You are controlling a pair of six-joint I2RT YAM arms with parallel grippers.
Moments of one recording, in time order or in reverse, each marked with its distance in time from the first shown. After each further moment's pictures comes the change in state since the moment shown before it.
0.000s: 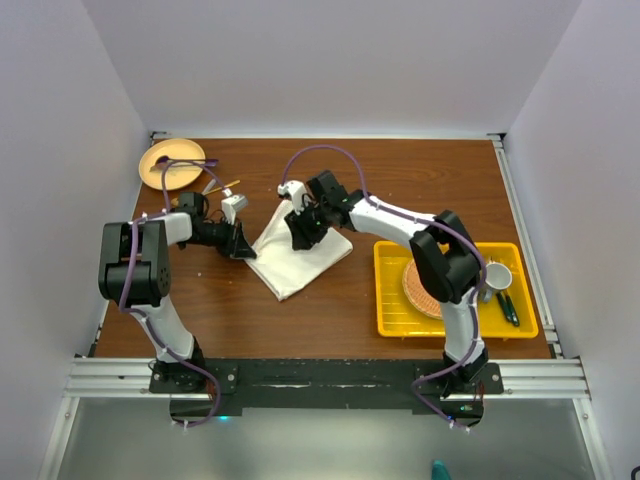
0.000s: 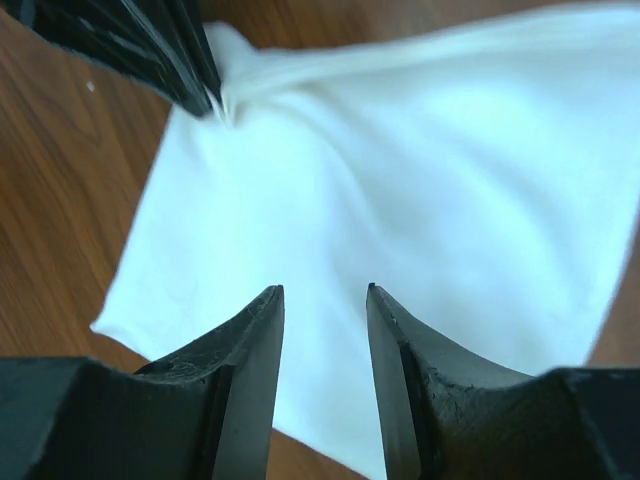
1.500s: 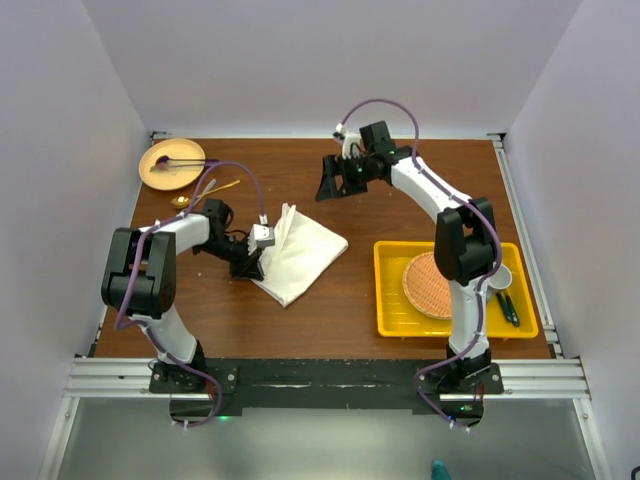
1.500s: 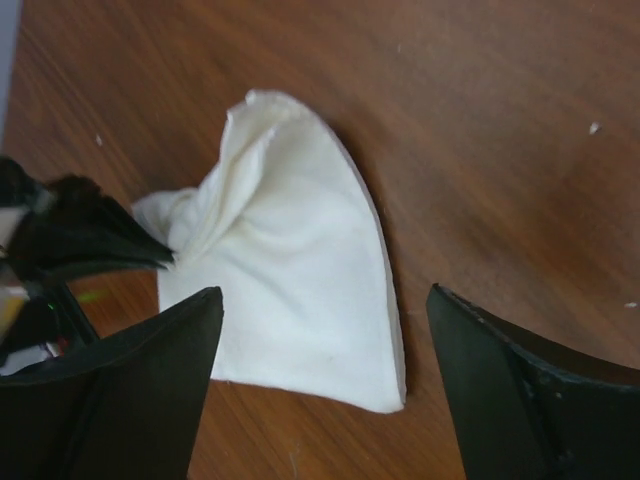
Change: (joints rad) left arm -0.170 -0.073 -0.011 -0.324 -0.102 0.686; right arm -0.294 0.085 0.223 -0.208 -0.190 0.261
